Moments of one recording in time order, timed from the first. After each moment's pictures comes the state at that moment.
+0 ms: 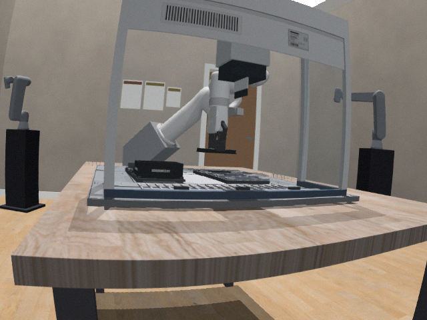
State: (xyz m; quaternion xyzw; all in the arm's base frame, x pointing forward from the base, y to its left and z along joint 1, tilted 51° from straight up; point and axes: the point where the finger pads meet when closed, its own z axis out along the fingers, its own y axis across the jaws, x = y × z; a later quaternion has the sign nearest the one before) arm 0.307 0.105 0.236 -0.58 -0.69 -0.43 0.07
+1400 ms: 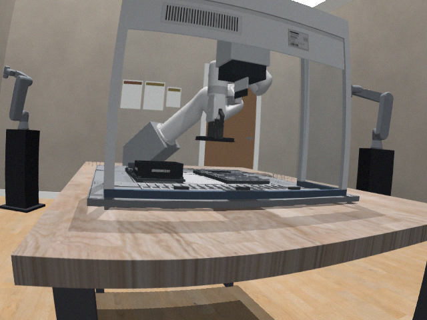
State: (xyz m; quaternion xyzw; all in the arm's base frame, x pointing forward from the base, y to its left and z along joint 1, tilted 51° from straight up) arm 0.293 0.070 0.257 -0.60 -0.67 -0.43 0.08
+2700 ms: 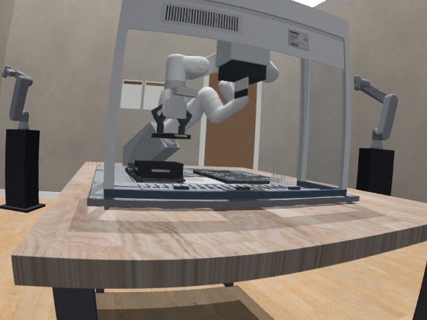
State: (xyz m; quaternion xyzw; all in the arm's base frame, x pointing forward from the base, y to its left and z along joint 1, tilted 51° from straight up) arm 0.355 -0.056 0.164 -0.87 -0.25 -0.32 0.29
